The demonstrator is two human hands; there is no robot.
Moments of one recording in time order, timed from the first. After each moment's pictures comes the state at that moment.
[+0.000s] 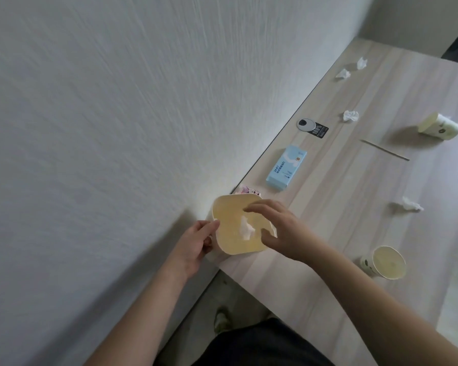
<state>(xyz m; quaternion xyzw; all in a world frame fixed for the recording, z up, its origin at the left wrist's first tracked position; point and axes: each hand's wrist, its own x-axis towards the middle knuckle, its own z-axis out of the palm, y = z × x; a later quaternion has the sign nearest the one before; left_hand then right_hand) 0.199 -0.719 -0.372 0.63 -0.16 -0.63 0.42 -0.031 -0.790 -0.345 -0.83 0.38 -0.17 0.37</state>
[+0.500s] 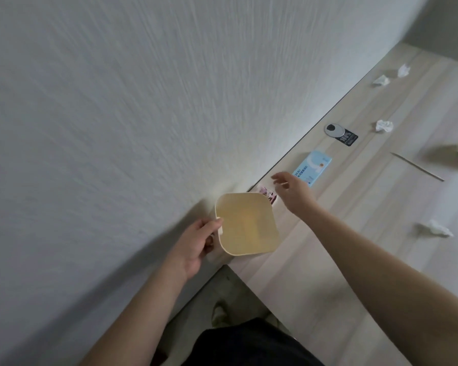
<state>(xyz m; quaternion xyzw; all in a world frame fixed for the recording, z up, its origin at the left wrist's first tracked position) 0.213 -0.702 -0.365 0.65 -0.13 -0.60 0.46 0.013 -0.893 -0.404 -0.69 0.56 -0.19 0.41</state>
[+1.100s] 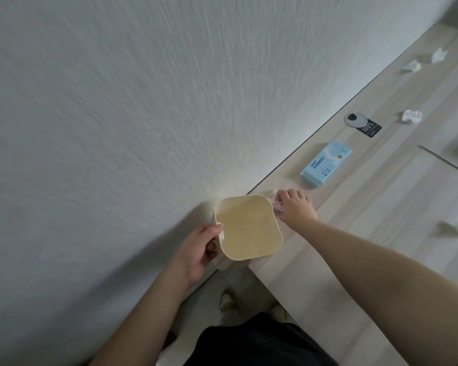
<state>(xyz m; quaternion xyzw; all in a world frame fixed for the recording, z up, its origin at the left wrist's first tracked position) 0.206 -0.663 -0.364 0.65 -0.07 -0.58 0.49 0.018 -0.860 -0.490 -0.84 0.50 0.05 0.19</state>
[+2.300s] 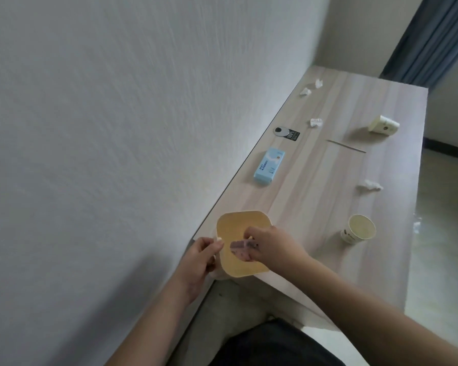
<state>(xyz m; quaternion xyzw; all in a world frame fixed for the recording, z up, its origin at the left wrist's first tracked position) 0.189 -0.619 -0.358 0.59 -0.26 -0.64 0.42 -0.002 -0.674 -0.309 -0.82 0.51 -0.01 0.26</state>
